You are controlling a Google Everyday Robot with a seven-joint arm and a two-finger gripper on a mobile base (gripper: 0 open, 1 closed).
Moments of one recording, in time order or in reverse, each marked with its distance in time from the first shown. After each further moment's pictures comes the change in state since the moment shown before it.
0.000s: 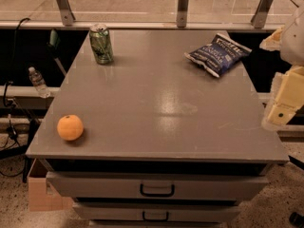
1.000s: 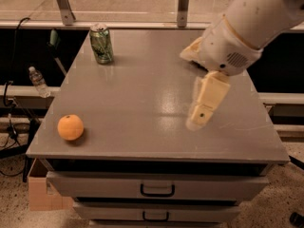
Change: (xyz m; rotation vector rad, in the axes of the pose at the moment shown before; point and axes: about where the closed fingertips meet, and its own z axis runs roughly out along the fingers) arm -0.128 0.025 0.050 -0.168 -0.296 -0.172
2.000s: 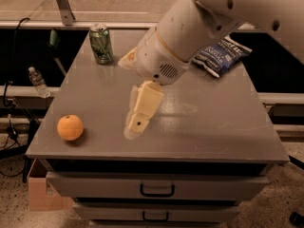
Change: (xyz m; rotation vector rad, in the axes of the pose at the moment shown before) arm -0.113 0.020 0.069 -0.129 -0.227 -0.155
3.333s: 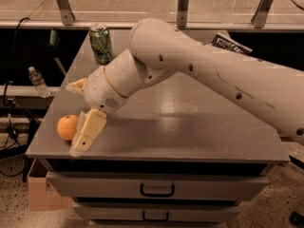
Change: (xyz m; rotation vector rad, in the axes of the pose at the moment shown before) arm -0.057 -0.017 0.139 -0.103 -0.302 -0.088
